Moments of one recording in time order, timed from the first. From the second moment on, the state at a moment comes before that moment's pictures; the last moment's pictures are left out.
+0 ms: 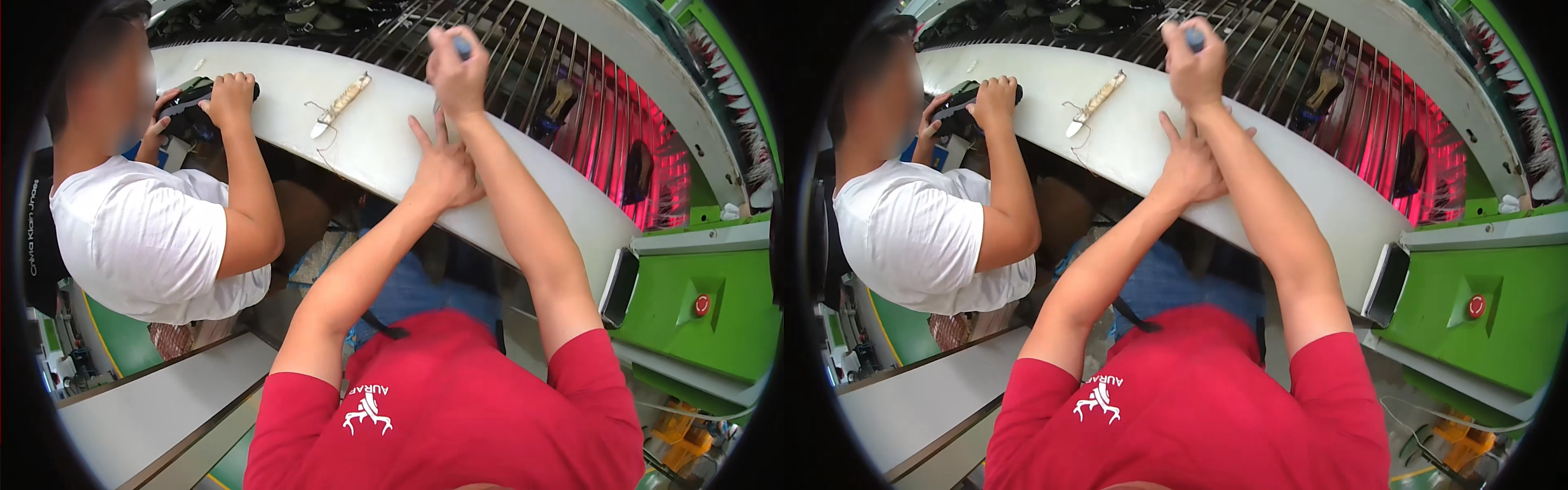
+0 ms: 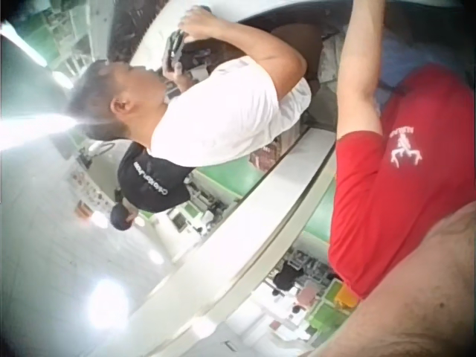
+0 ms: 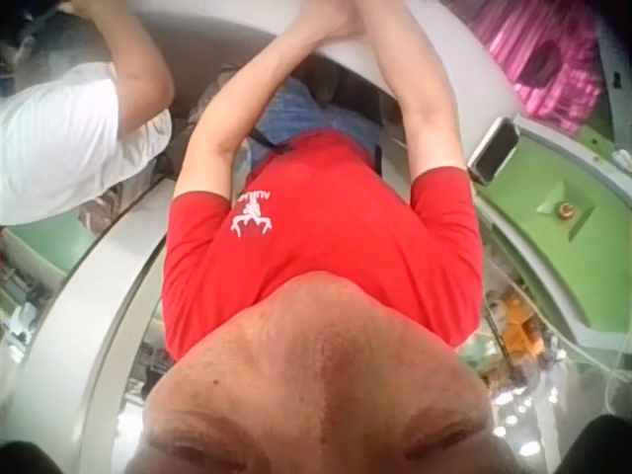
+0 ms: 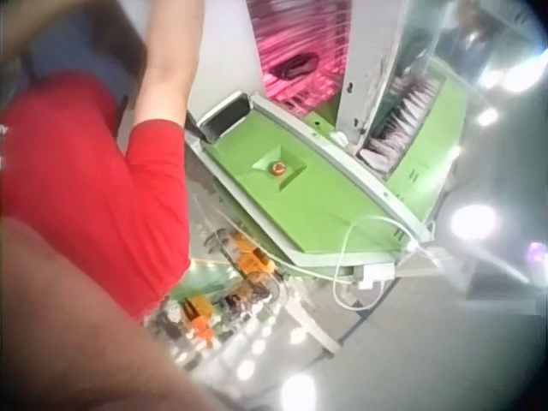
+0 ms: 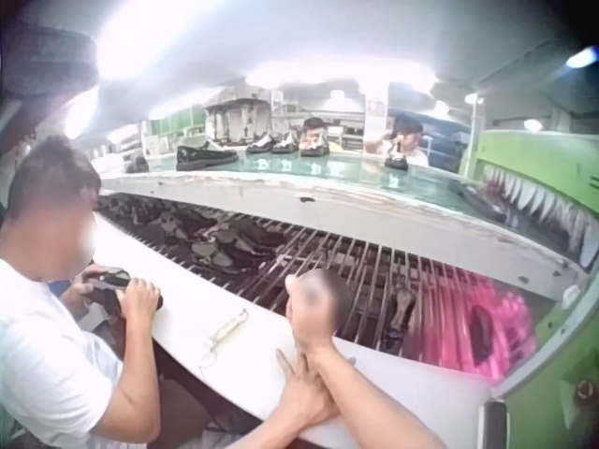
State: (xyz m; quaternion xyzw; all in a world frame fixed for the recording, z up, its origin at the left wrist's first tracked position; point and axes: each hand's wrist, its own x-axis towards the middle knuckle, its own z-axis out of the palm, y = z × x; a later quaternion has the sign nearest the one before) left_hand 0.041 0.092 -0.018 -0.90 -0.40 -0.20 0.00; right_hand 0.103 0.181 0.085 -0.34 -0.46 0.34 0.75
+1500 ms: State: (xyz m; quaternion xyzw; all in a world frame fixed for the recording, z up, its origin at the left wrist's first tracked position) left_hand 0.043 0.096 0.021 -0.89 -0.39 -0.19 -0.11; right_hand 0.272 0.001 0.057 -0.72 -0.46 0.12 0.51
